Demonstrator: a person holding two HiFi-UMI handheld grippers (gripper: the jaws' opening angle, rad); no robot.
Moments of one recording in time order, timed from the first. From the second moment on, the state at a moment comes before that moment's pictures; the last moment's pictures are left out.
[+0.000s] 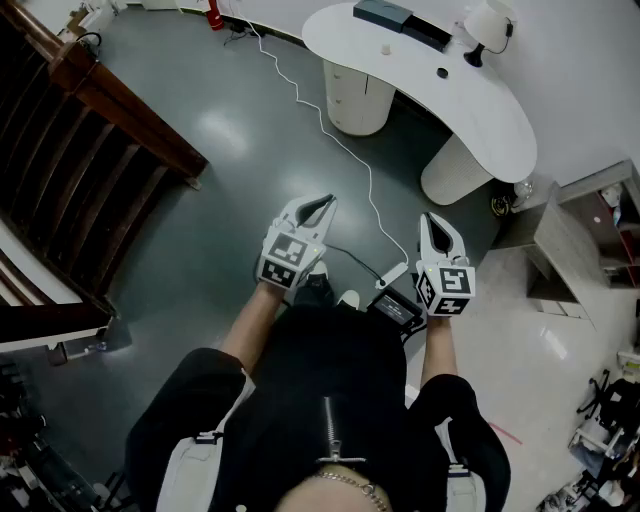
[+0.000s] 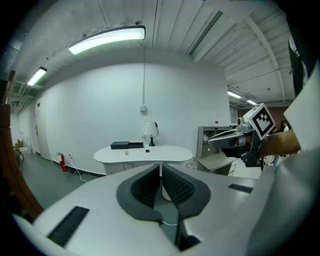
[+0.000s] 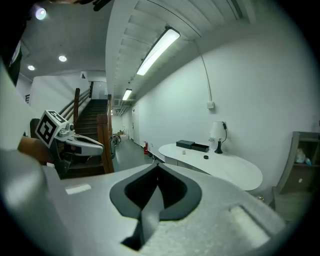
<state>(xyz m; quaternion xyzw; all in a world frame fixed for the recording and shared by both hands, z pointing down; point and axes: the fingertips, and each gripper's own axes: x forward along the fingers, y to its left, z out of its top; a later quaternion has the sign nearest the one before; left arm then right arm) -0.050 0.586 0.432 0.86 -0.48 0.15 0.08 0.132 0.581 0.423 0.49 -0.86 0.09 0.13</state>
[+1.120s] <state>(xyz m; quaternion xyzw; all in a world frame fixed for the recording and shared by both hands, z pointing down) -0.104 0.494 0.440 0.88 -0.44 0.15 0.08 0.087 0.498 0.424 0.53 -0.84 0.10 0.10</state>
